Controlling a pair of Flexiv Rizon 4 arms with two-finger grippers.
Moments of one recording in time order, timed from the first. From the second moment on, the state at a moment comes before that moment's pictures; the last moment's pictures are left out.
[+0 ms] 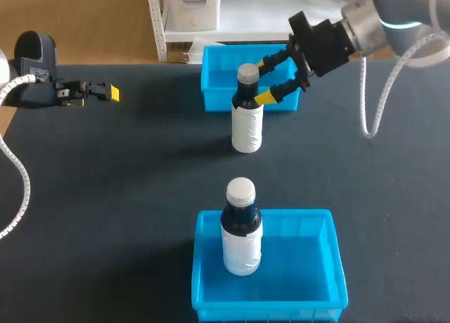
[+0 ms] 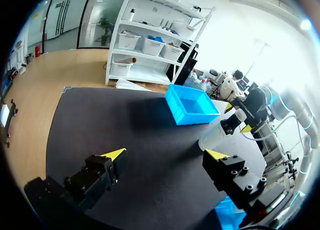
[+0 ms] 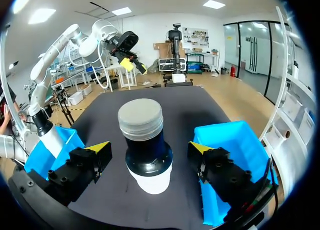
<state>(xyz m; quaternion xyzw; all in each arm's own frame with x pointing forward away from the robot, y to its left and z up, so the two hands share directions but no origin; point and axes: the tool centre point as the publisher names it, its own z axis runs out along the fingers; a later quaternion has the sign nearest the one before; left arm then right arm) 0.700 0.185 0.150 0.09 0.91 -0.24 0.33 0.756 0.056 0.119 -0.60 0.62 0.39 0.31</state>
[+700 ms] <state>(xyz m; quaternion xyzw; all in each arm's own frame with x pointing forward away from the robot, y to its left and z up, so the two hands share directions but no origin) 0.700 0.185 0.150 0.09 0.91 -0.24 0.33 0.751 0.077 0.117 -0.61 0.61 0.41 0.30</state>
